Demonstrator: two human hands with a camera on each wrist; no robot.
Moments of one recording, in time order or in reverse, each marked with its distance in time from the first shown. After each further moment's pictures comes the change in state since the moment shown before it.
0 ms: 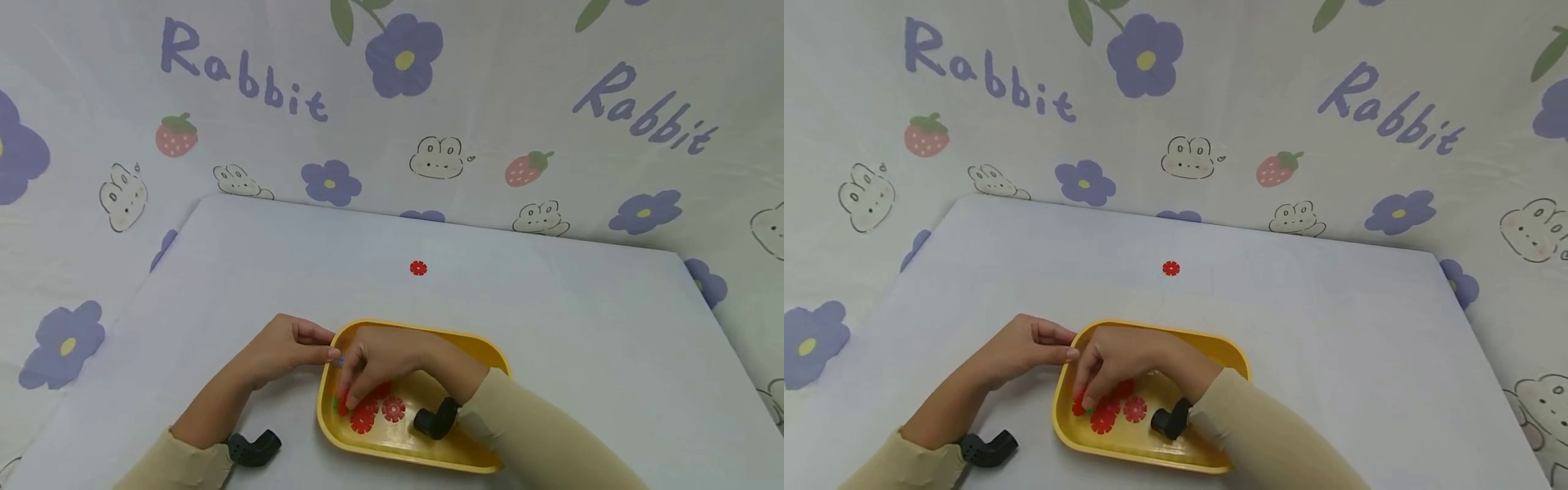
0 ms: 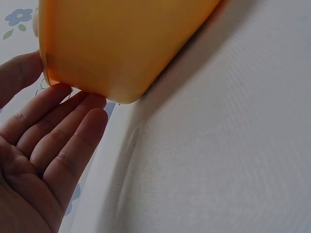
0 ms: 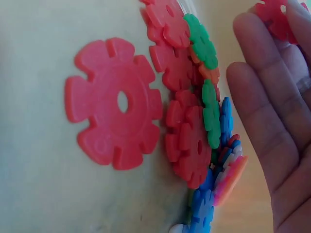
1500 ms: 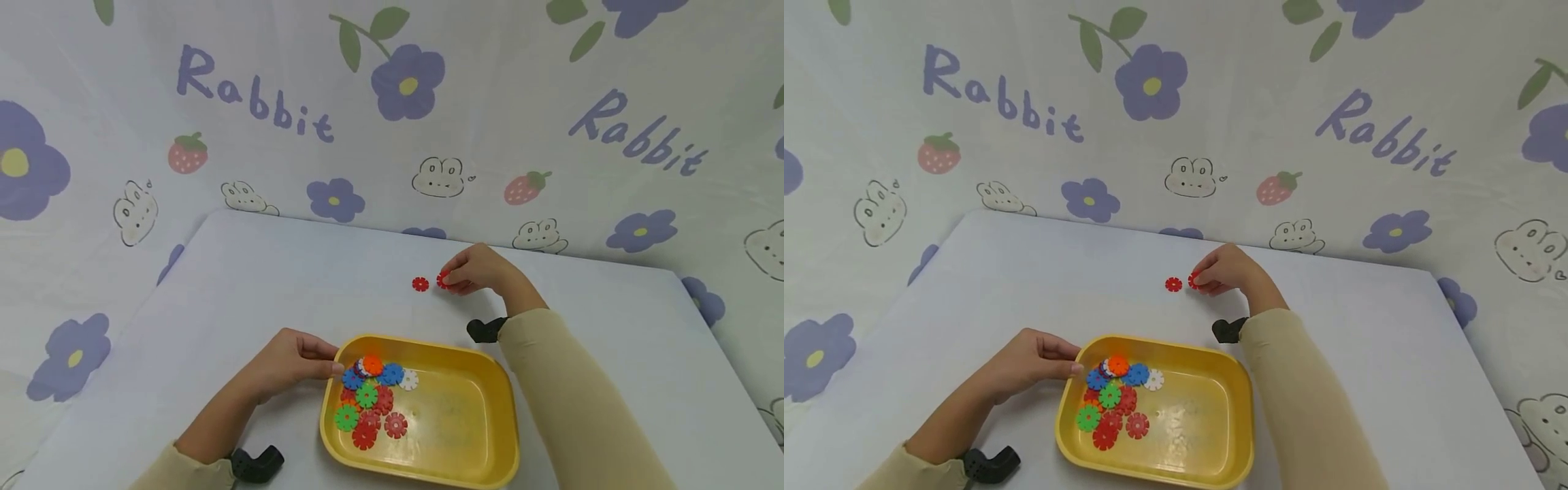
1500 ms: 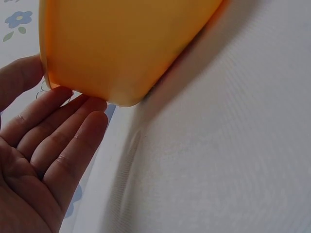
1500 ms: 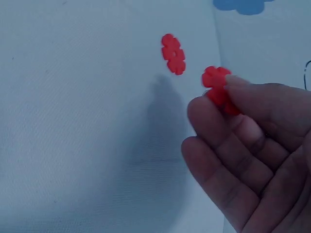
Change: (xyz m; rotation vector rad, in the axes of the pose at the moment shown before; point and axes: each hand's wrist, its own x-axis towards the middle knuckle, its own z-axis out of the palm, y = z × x) left_hand 0.003 -0.001 0.005 0.023 0.063 -0.035; right_hand -0.088 0.081 -0.146 0.177 0.744 0.621
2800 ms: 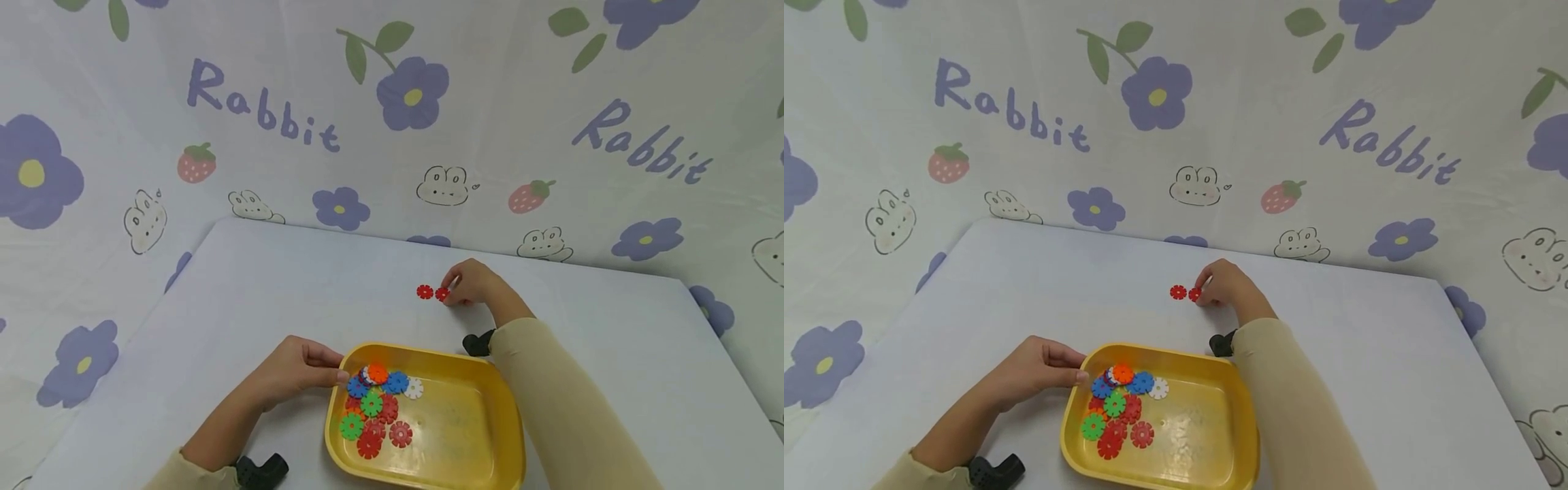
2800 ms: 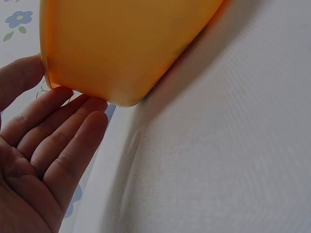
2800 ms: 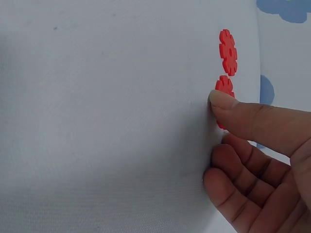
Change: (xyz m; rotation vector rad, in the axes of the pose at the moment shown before) left_hand 0.001 -0.001 -0.001 0.001 -0.004 0.025; right_hand 0.022 0.009 0.019 -0.299 0.065 0.001
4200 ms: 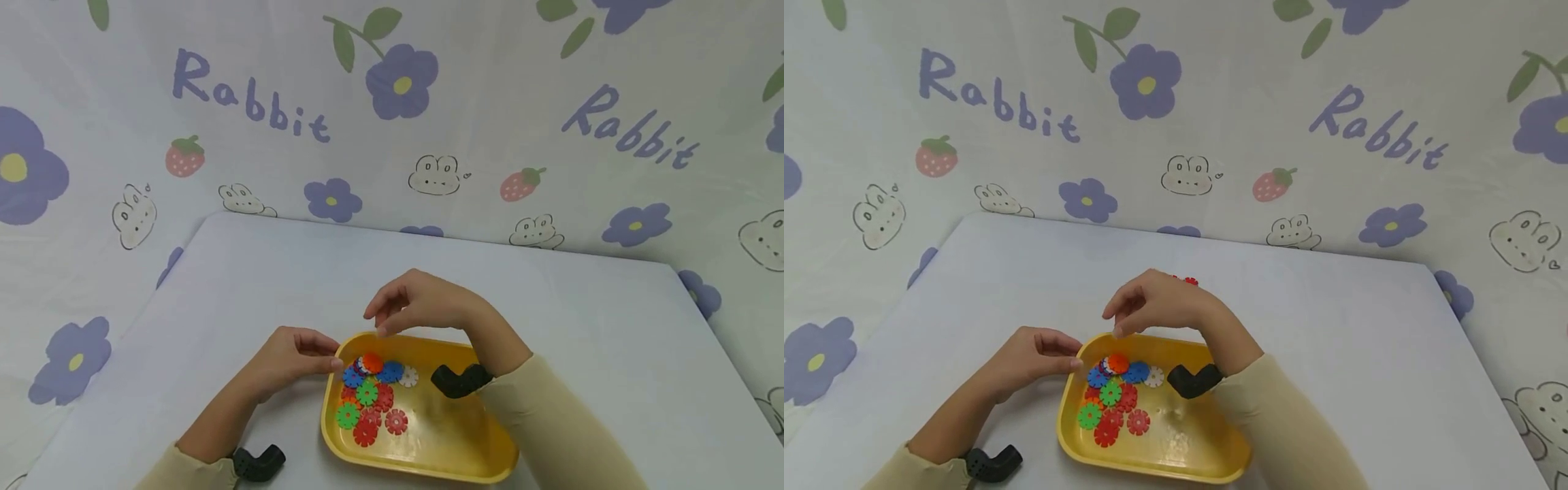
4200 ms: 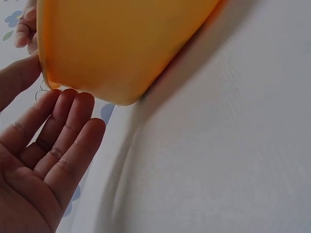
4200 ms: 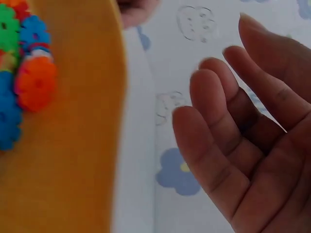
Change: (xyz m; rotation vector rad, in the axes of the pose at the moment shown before) left_hand 0.002 -0.001 0.000 0.019 0.066 0.007; right_hand -0.112 -0.097 0.022 0.183 -0.335 -0.606
